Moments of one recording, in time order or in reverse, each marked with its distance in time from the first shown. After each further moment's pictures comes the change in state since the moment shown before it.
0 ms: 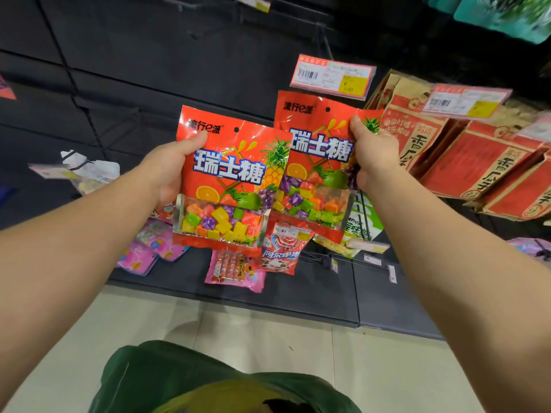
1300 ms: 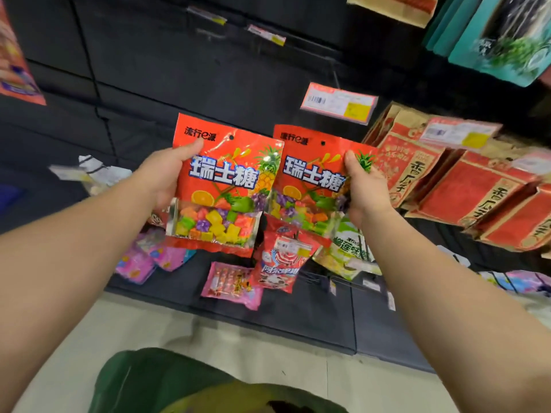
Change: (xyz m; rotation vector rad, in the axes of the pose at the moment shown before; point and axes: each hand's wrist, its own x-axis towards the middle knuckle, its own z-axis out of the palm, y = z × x) left_hand -0.005 0.006 -0.018 -0.043 0.072 0.072; right_hand -0.017 0.022 -0.004 0.050 -0.149 -0.020
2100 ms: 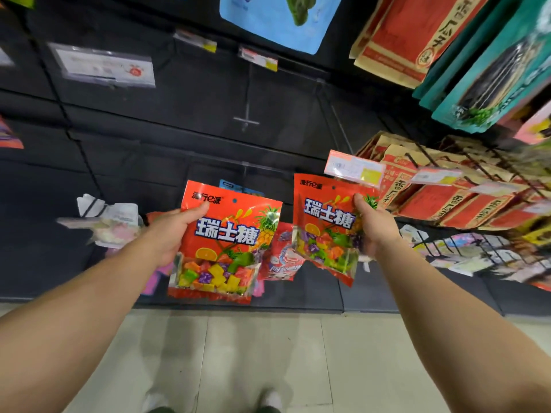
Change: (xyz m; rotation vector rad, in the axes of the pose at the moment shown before) left_hand -0.003 0.045 -0.070 0.046 -0.193 -0.332; right_hand -0.043 -0.046 0.046 -0.097 0.338 0.304
